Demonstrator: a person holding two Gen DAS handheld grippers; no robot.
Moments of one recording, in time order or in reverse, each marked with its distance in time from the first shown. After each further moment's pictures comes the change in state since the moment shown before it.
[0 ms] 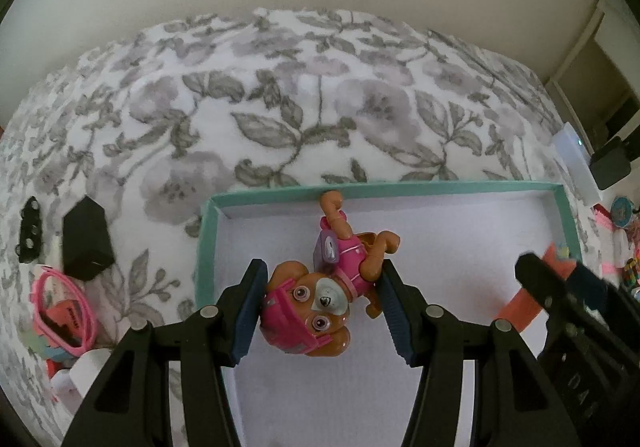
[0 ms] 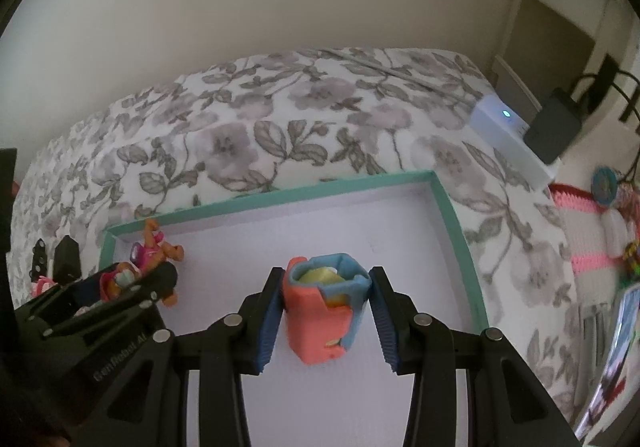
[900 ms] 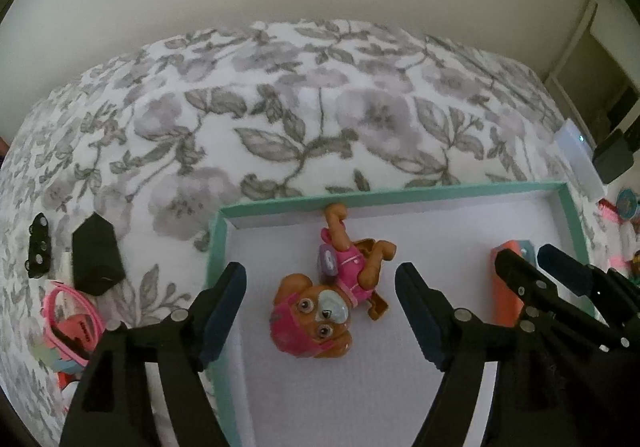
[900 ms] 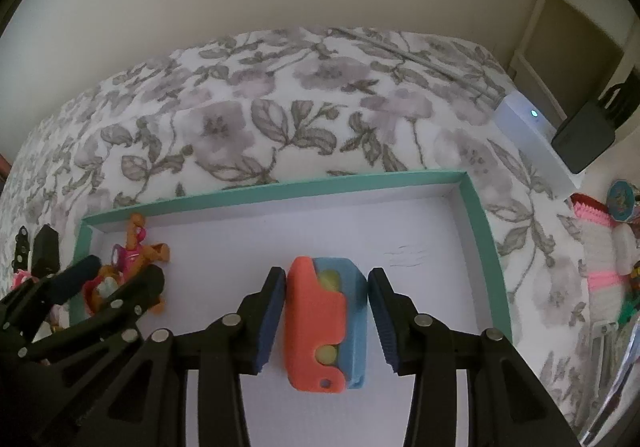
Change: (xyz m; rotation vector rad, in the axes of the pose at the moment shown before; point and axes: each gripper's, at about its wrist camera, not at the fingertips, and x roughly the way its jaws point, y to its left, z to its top) left arm -0.011 -0.002 0.006 0.035 -0.049 0.037; right arm 0.024 0.006 0.004 -0.052 0.048 -0.024
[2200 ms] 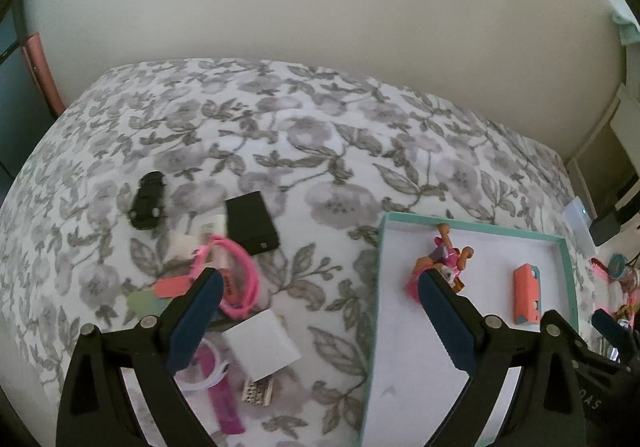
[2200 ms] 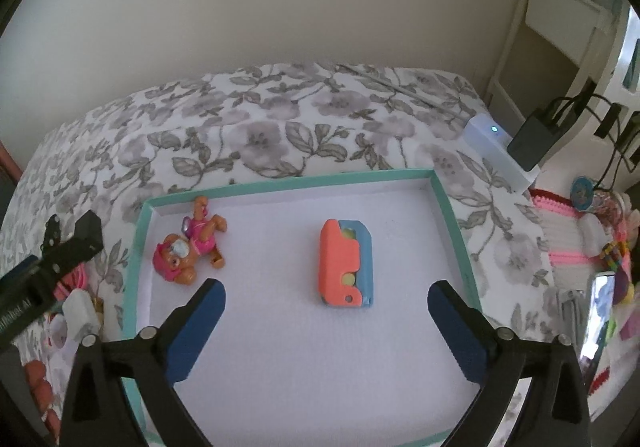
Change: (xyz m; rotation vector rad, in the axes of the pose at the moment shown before) left arm -0.091 0.102 -0.044 -0.218 -0.155 0.071; right arm -0.080 0.022 -0.040 -0.002 -0.095 -0.018
